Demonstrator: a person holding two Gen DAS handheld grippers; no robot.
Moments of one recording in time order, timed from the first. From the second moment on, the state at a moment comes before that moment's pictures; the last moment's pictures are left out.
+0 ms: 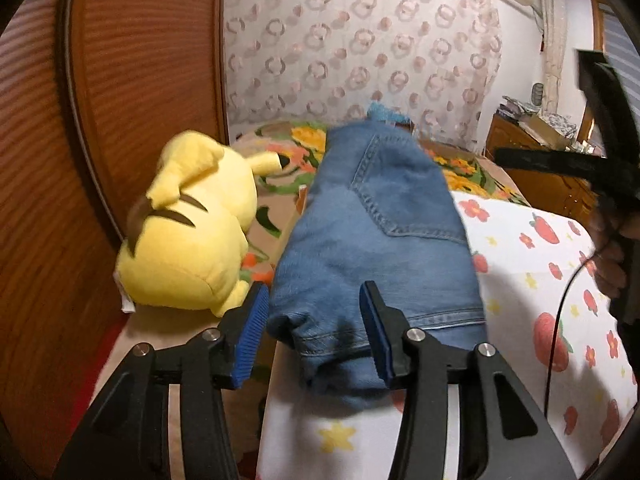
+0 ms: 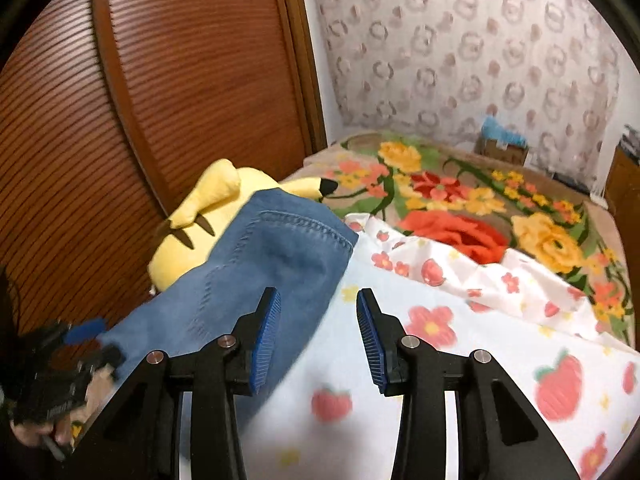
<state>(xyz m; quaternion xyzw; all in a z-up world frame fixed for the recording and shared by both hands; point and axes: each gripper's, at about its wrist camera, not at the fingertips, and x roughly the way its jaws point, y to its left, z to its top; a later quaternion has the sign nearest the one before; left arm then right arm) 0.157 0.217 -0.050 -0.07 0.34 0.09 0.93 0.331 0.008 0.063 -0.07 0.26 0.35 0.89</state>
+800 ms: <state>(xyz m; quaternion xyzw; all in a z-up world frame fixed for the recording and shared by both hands) 0.077 0.092 0.032 -0.01 0.24 0.00 0.97 0.159 -0.117 0.056 -0.05 0.17 0.30 0.94</state>
